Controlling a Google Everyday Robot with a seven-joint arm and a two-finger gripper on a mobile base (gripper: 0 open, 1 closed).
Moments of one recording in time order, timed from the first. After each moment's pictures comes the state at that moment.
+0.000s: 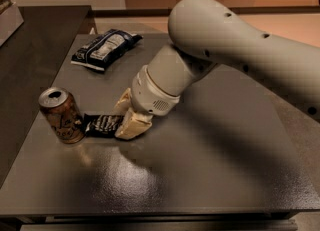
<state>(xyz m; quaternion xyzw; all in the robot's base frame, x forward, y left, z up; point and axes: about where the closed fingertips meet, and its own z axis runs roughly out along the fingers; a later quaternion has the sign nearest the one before) 0.428 0.076 0.847 -0.74 0.59 0.24 0.22</state>
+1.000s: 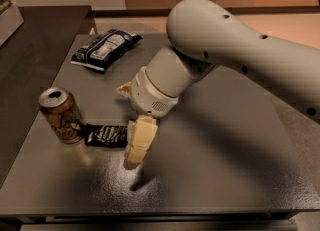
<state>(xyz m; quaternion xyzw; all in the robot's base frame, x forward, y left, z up) 0.425 0.080 0.846 -0.74 0.59 0.24 0.22</state>
